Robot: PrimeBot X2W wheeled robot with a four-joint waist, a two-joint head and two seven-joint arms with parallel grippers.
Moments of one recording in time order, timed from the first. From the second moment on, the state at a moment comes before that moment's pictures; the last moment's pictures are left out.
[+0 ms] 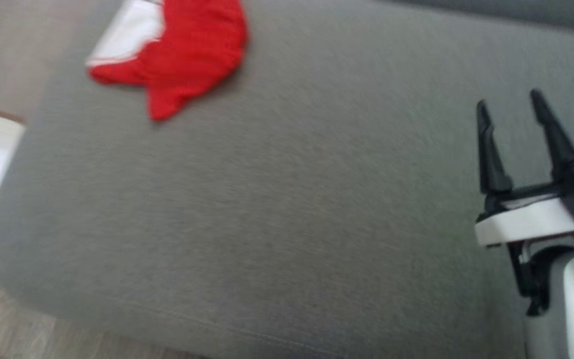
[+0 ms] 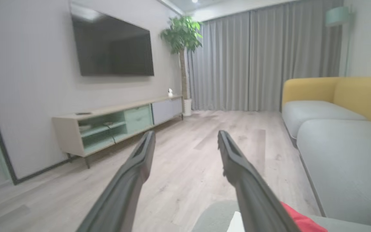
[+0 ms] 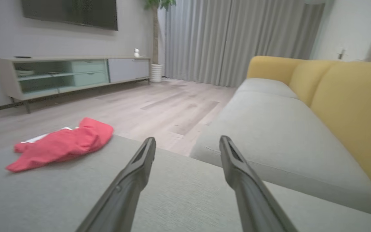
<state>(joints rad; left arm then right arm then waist) -0.53 0.66 -0.11 0.11 -0.67 0.14 0.01 -0.15 -0.05 0.00 -0.19 -0.06 0.12 0.08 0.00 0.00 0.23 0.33</state>
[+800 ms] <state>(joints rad) -0.92 0.49 -0.29 0.76 -0.74 -0.05 0.19 -0.16 -0.05 -0.06 -0.34 -0.08 0.12 0.14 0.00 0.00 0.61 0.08</state>
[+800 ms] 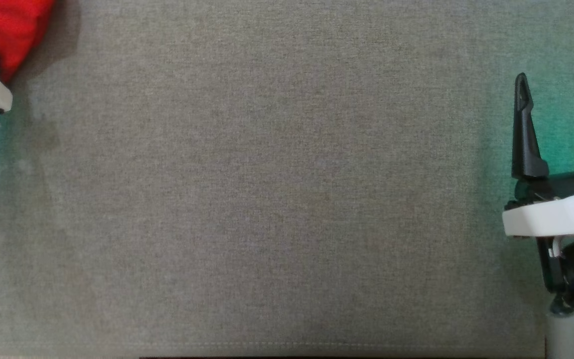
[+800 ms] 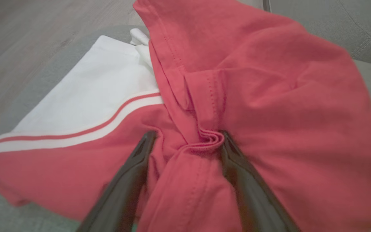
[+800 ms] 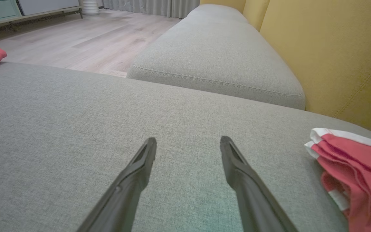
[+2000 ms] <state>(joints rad) -0.90 0.27 -0.51 0.42 -0.86 -0.12 0.24 -0.02 -0.04 -0.05 -0.01 0.12 0.12 -0.05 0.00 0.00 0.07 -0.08</state>
